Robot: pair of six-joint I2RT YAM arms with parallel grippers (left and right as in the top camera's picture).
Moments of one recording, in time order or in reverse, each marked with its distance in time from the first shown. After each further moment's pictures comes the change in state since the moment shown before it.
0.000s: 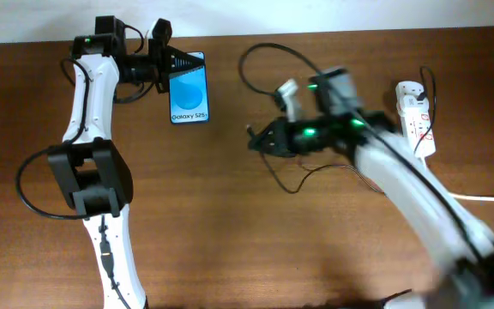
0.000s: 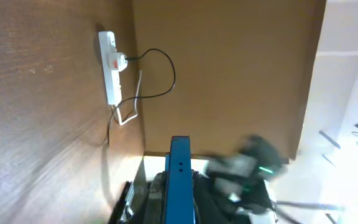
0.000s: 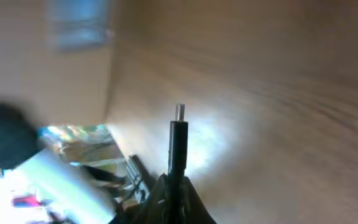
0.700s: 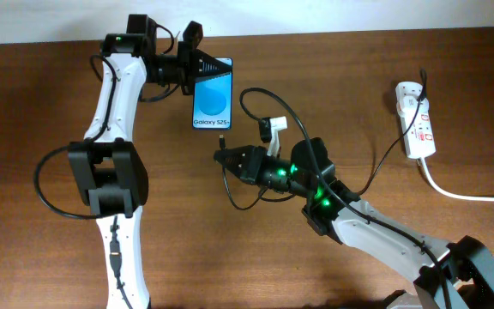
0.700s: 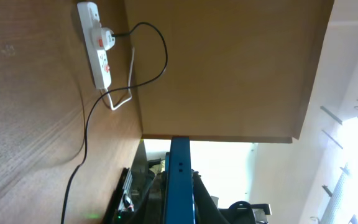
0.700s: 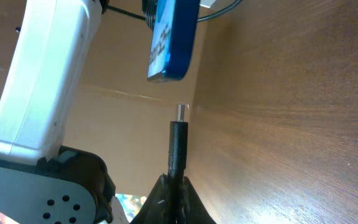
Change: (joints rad) left arm -0.110 0.000 0.000 0.018 0.012 0.000; right arm 0.264 -0.089 -0.593 1.274 0.324 0.825
